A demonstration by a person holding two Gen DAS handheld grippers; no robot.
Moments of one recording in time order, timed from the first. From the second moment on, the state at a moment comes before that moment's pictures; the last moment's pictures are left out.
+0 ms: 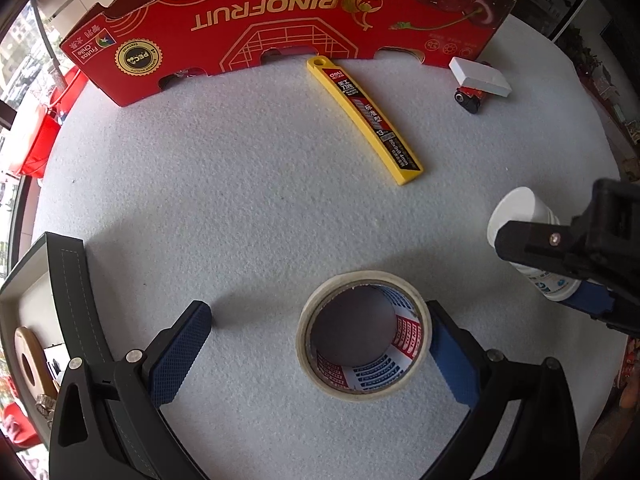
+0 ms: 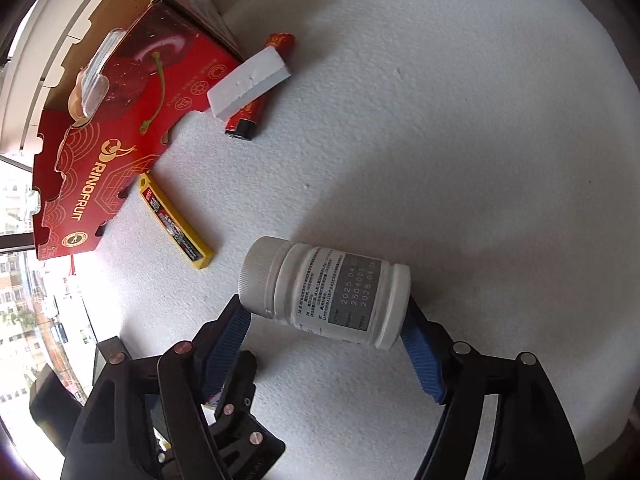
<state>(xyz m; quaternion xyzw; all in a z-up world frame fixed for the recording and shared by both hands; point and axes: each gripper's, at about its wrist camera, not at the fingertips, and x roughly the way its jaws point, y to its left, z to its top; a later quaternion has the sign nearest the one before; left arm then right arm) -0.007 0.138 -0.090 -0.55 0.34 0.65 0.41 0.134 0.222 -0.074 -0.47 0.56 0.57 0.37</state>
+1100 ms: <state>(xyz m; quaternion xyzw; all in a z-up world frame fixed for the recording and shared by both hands) 0.007 0.154 -0.088 -0.55 0.35 0.64 0.41 0.186 0.210 -0.072 -0.50 0.53 0.55 0.41</state>
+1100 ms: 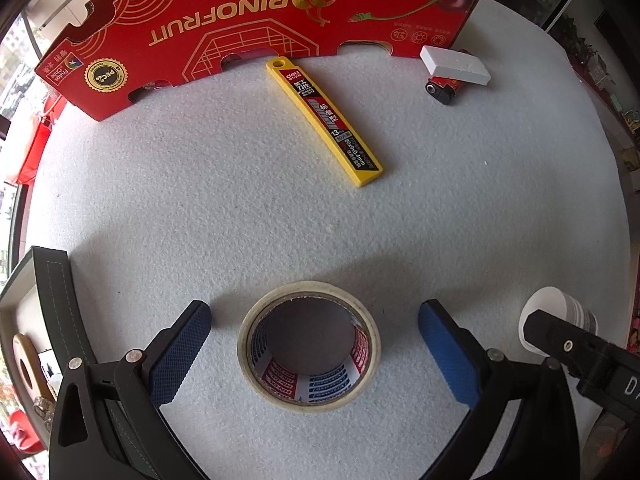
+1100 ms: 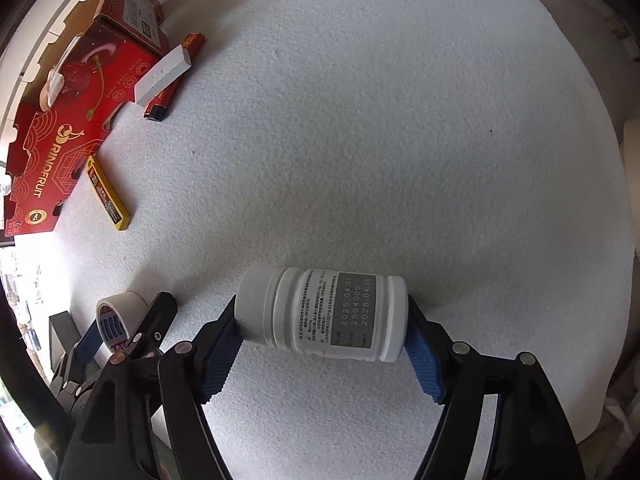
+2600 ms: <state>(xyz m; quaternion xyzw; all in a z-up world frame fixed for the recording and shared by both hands) 0.076 -0.027 0.008 -0.55 0.37 0.54 0.52 0.212 0.083 -0.020 -0.54 0.47 0.59 0.37</state>
